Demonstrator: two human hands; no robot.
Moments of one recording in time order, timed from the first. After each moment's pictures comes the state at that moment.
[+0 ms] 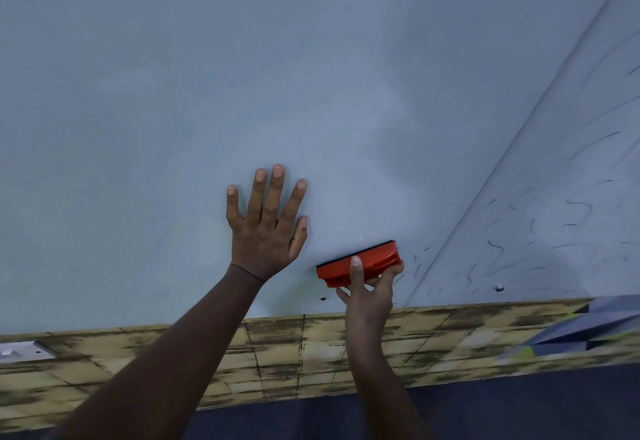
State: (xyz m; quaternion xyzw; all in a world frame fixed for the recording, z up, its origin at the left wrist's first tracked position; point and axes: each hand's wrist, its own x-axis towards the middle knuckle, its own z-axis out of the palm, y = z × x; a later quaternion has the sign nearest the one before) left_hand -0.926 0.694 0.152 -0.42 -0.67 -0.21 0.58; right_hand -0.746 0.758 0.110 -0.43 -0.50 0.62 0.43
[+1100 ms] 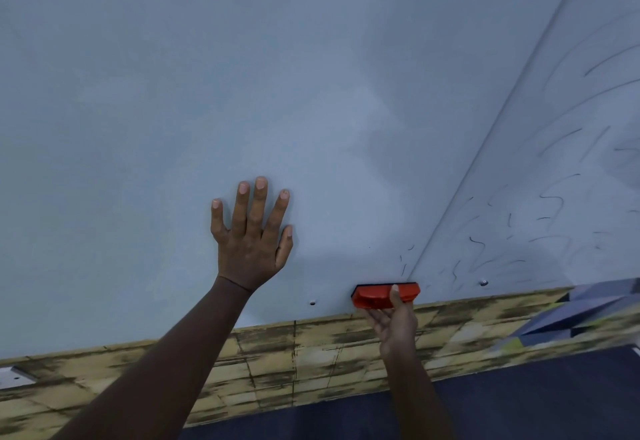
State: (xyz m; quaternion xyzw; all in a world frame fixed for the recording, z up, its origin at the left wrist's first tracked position) left_hand -0.923 0.696 0.147 -0.42 -0.66 -0.22 0.59; right_hand -0.691 0.835 0.043 -0.48 -0.24 0.74 0.40
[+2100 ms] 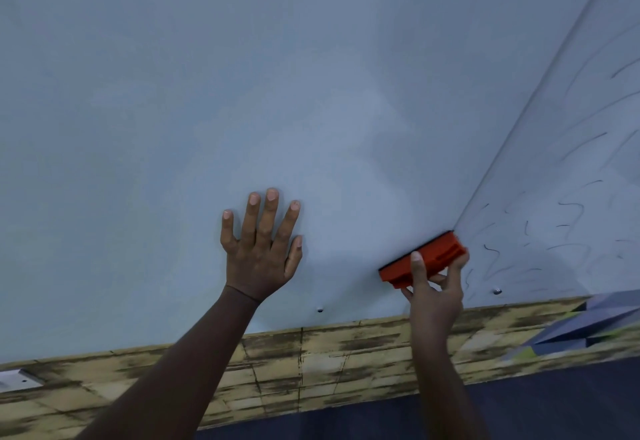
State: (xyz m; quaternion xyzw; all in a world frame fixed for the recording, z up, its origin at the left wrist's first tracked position) left_hand -0.924 0.697 0.140 -0.42 -0.65 -0.21 0.59; right_hand -0.690 0.845 0.125 -0.51 -0.51 0.48 0.50
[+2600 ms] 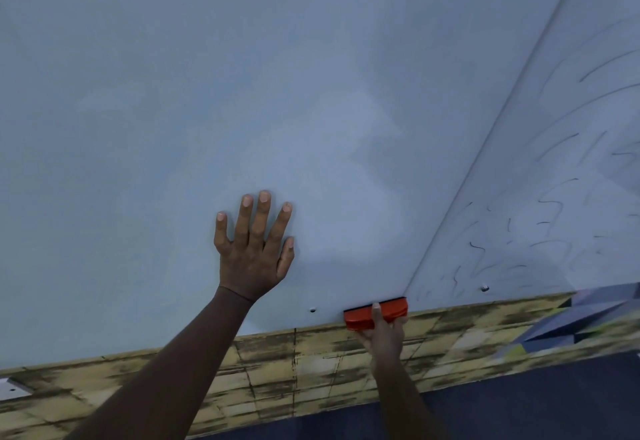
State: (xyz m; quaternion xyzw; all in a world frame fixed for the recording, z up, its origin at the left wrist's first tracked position) left_hand -0.921 0.695 0.140 -0.42 -0.65 -0.20 0.59; right_hand -0.704 0.825 0.006 -0.53 -0.29 0.71 0.35
